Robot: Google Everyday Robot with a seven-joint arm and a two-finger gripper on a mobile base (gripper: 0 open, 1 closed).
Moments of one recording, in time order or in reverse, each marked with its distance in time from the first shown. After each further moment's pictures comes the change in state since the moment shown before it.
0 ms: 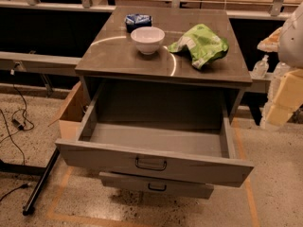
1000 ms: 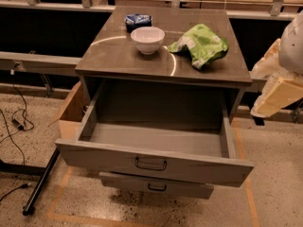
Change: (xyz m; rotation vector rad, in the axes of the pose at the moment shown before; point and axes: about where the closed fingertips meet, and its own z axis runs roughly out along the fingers) arm 0.002 0.002 0.005 0.026 -0.017 0.010
